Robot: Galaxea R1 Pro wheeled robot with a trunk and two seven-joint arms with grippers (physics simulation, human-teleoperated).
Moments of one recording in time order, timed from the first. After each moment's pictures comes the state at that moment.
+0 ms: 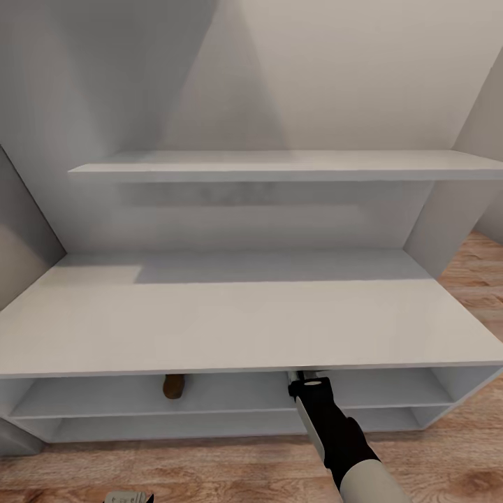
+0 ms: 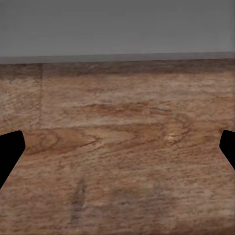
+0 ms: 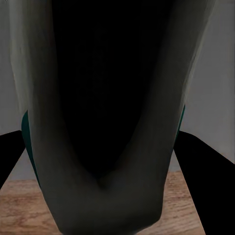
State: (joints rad) left arm -0.27 0.13 0.14 -0.23 -0.02 -0.43 -0.25; right arm -0.54 0.17 0.12 -0.83 0.06 0.59 -0.35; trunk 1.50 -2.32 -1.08
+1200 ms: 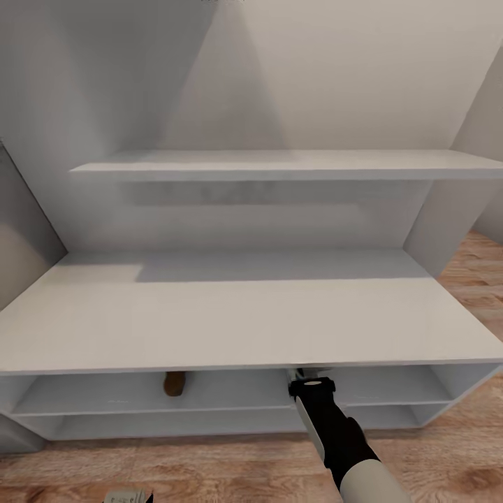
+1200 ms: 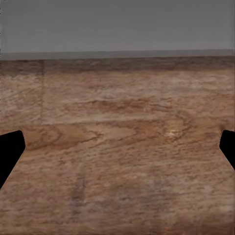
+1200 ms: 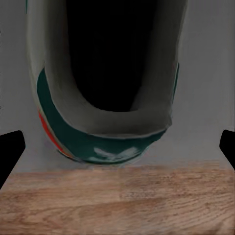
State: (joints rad) left arm -0.27 0.14 0.14 -0.23 -0.02 -0.43 -0.25; right arm -0.54 0.17 0.12 -0.83 0.06 0.59 -0.35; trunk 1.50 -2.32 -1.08
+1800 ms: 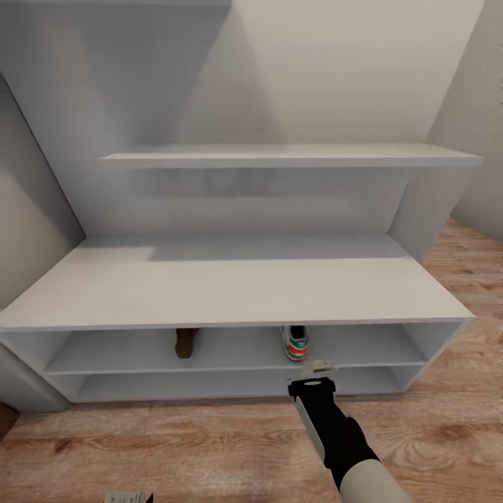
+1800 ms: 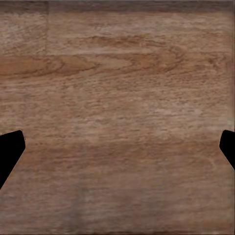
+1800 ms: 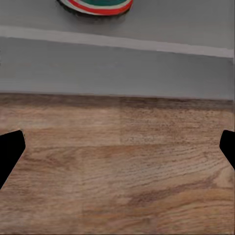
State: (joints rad) left arm -0.27 0.14 0.14 -0.23 -0.02 -0.43 -0.25; right arm -0.54 0.17 0.12 -0.83 0.06 0.59 -0.35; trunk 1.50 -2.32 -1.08
